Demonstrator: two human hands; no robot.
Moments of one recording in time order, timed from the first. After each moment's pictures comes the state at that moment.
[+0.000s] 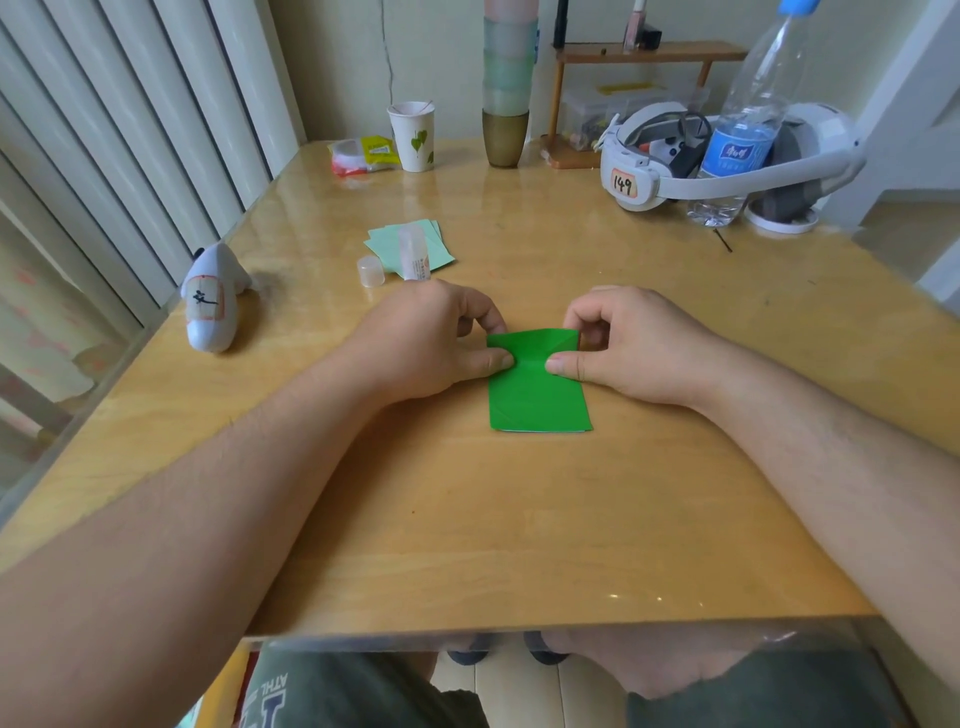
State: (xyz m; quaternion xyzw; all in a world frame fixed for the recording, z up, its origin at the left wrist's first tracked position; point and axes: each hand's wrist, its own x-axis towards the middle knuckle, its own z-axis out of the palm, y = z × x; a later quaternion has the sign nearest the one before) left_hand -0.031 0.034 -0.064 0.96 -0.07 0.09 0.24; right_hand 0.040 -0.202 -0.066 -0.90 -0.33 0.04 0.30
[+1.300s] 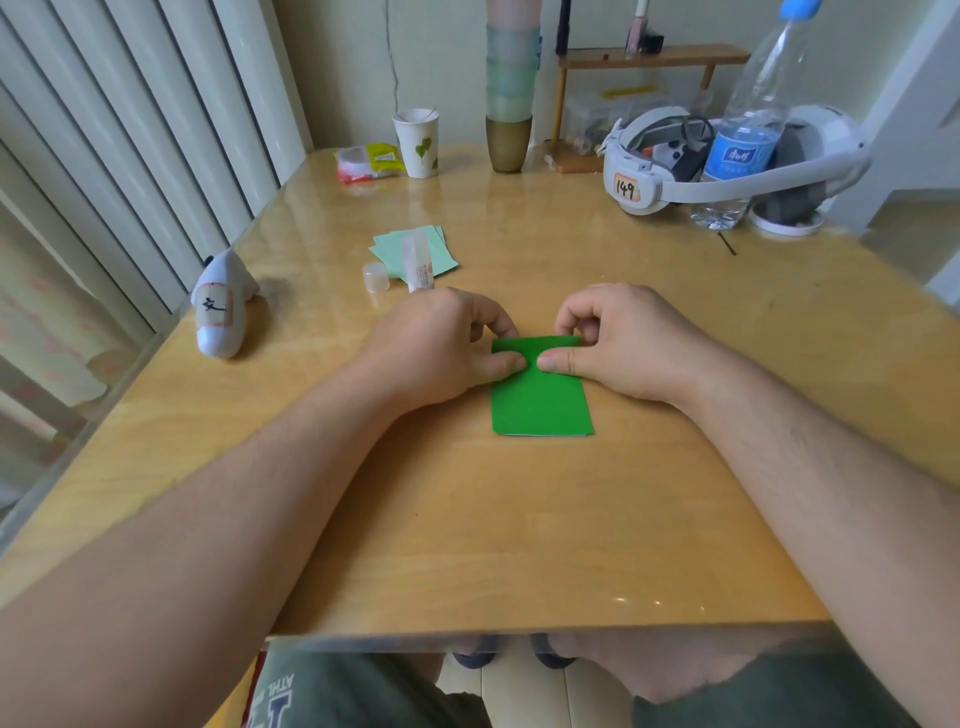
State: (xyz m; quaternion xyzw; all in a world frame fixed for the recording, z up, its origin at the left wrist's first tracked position) left_hand -0.032 0.021 -0.062 0.97 -0.05 0.11 0.22; right_hand 0.041 -0.192 -0.064 -0.91 -0.30 0.00 0.29
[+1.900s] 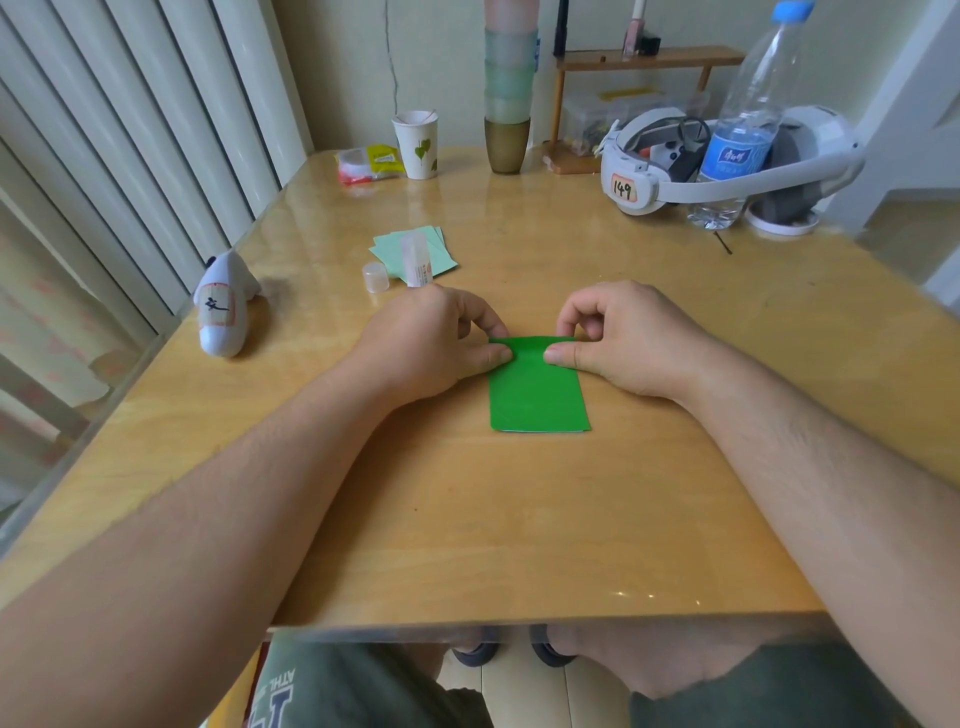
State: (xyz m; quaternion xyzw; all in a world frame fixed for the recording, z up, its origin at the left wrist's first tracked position) left_hand -0.031 0.029 -0.064 0.96 -0.02 0.11 0.24; right_hand 0.042 -0.198 -0.063 -0.91 -0.28 0.01 0.30
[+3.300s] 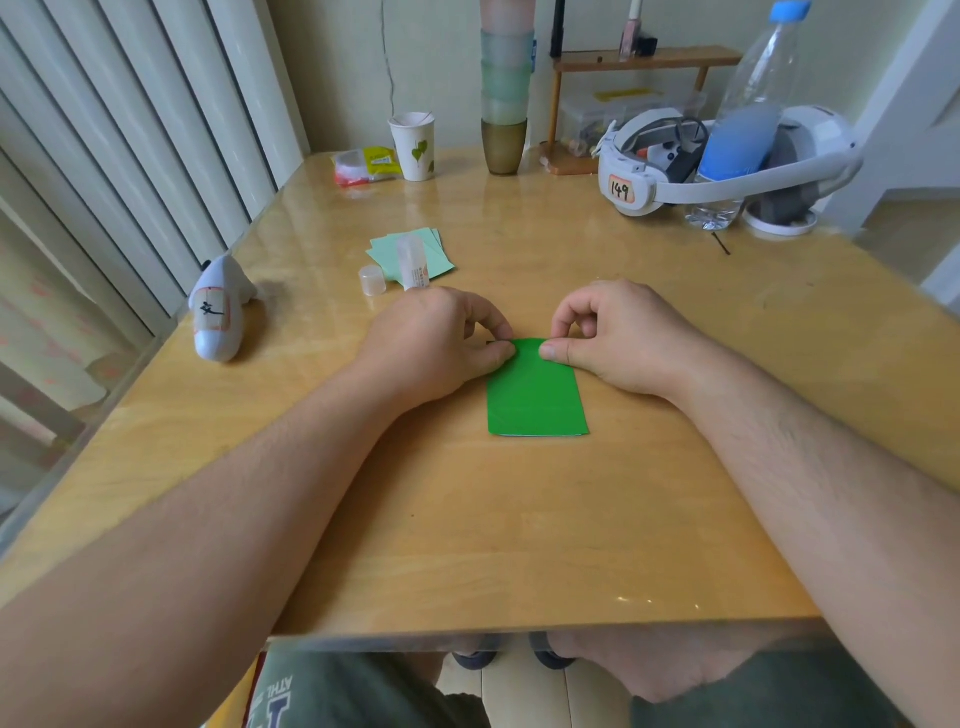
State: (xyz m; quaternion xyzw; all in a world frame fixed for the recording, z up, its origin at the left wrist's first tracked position) left_hand -0.028 0.021 -0.064 0.97 -0.02 0.13 0.20; right_hand 0.046 -0.192 -0.065 -0.91 -0.27 0.00 0.30
